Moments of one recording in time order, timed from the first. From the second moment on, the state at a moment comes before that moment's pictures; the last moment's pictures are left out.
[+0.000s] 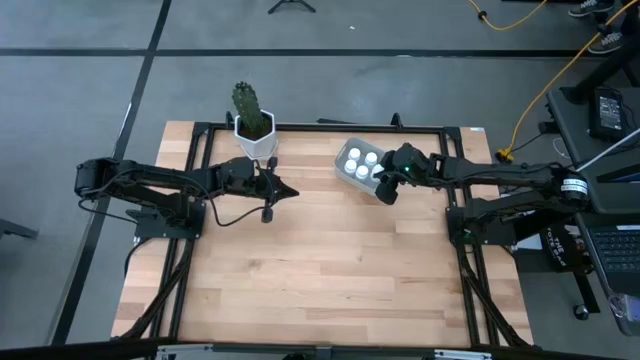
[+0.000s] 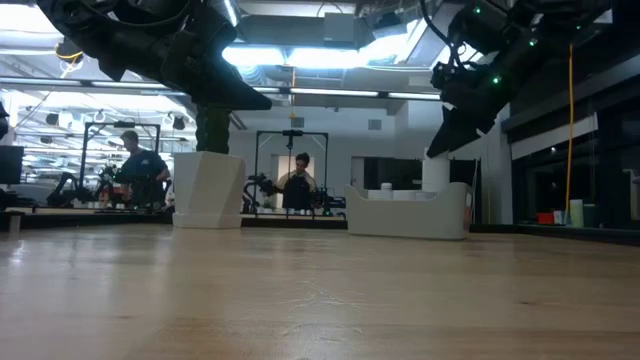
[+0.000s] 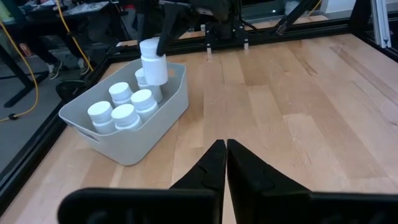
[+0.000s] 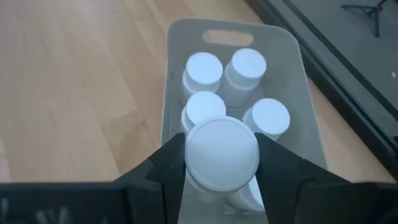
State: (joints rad) left arm 0.20 1.15 0.49 0.34 0.14 0.17; right arm -0.30 1.15 0.68 -0.30 0.24 0.07
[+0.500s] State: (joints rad) left arm 0.20 1.15 0.49 0.34 0.14 0.17; right arm -0.30 1.18 0.55 -0.11 0.24 0.13
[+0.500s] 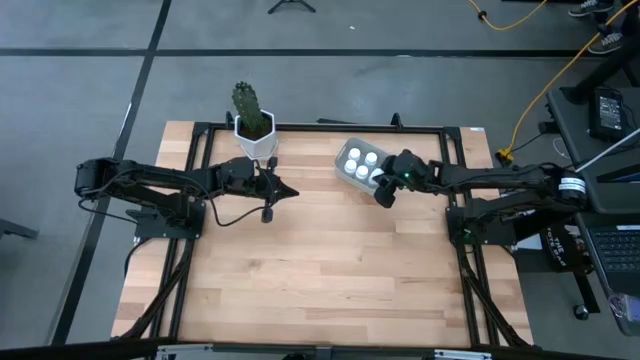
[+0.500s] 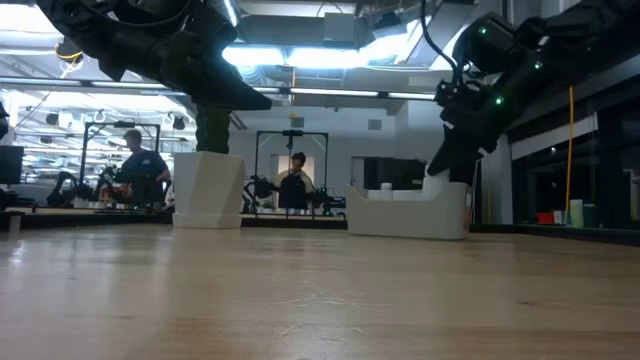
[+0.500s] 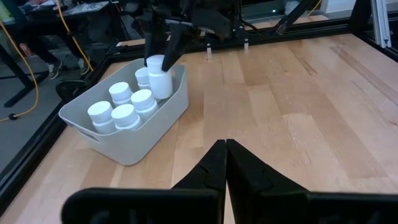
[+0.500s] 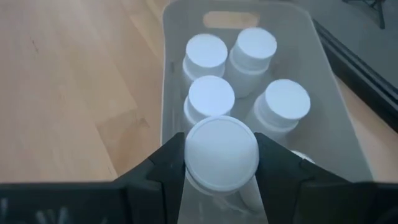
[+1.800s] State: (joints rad) left arm 0.20 1.15 0.49 0.34 0.14 0.17; right arm -0.30 1.31 0.55 -0.06 0.24 0.13
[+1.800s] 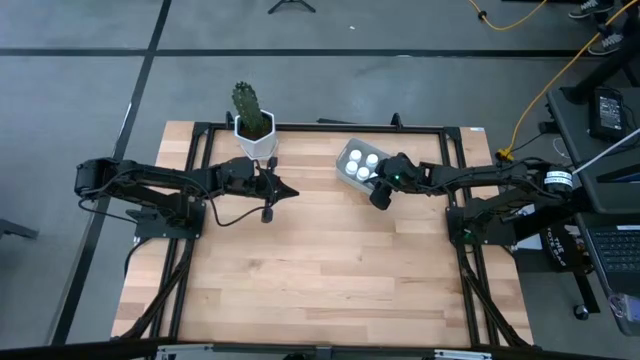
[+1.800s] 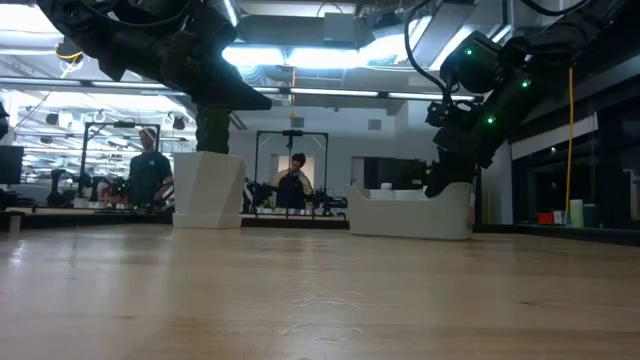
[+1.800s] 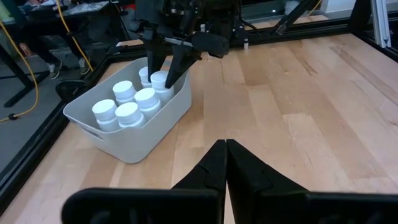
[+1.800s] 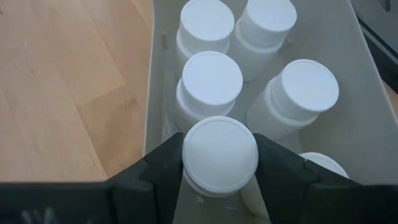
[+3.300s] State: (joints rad) left arm 0.20 1.15 0.49 0.34 0.14 0.14; right arm -0.30 1.31 0.62 -0.22 0.24 0.28
